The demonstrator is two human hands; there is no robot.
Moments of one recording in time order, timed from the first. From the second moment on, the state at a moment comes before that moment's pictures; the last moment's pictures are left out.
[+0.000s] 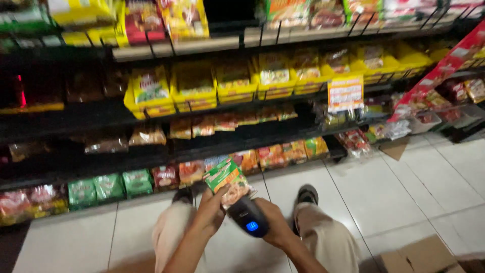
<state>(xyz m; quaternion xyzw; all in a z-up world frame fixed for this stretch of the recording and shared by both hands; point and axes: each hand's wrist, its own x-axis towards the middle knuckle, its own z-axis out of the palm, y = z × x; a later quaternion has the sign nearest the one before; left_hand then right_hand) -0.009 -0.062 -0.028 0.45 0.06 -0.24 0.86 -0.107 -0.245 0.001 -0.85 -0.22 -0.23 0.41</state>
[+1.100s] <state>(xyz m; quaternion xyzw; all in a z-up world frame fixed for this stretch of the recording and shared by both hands) 0.290 -0.276 0.322 0.60 -0.32 0.17 0.71 -0.050 -0.325 -0.043 -0.42 0.28 -0.10 0.86</state>
